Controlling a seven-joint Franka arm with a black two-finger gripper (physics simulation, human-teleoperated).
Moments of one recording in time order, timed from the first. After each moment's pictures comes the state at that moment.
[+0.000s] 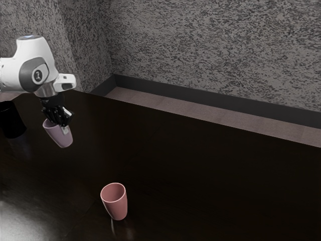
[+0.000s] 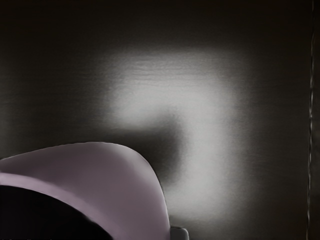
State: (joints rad) arm -0.05 -0.03 0.33 -2.08 0.00 2.05 0.26
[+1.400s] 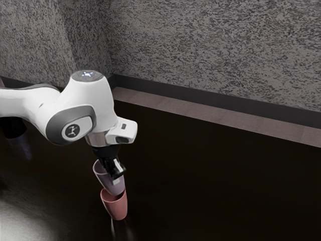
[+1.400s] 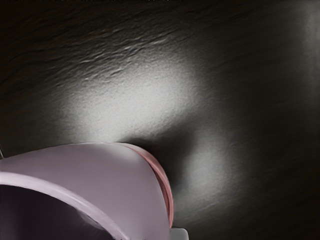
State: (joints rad) arm -0.26 -0.31 -0.07 -2.44 0.00 2.13 0.05
